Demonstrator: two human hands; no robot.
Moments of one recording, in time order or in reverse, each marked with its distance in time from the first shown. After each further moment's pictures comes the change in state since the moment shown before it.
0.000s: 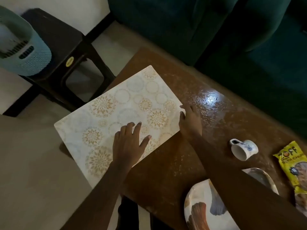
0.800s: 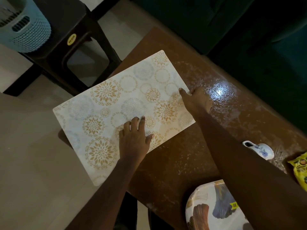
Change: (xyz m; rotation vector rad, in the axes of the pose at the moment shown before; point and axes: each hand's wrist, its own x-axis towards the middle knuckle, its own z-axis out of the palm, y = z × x) left_hand 0.000 0.002 0.033 0.012 -0.048 -0.145; right_hand 0.074 -0.015 0.029 -0.069 -0.101 0.284
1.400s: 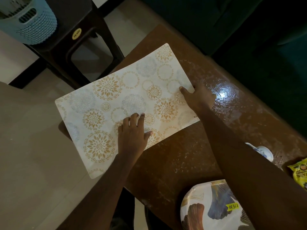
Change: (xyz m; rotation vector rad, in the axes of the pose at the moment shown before) left_hand 0.000 0.002 0.001 -0.015 -0.030 -0.022; right_hand 0.002 0.001 -0.013 -0.033 -0.027 -0.168
